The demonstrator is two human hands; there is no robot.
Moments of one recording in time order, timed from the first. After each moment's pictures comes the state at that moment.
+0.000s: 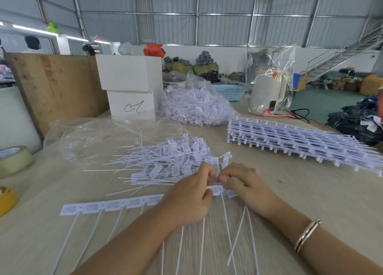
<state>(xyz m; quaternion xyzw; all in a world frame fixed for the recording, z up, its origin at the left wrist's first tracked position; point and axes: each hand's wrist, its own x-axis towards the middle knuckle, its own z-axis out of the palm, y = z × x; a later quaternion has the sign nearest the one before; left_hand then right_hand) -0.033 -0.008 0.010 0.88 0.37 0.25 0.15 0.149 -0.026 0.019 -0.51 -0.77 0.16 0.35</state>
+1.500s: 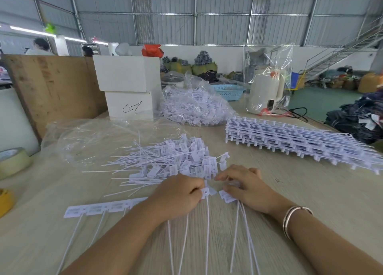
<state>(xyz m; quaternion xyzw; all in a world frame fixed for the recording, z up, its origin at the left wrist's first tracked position) -0.047 0.002 0.018 0.87 0.42 0.17 0.17 0.165 -0.018 0.012 -0.54 -0.79 0.11 0.25</state>
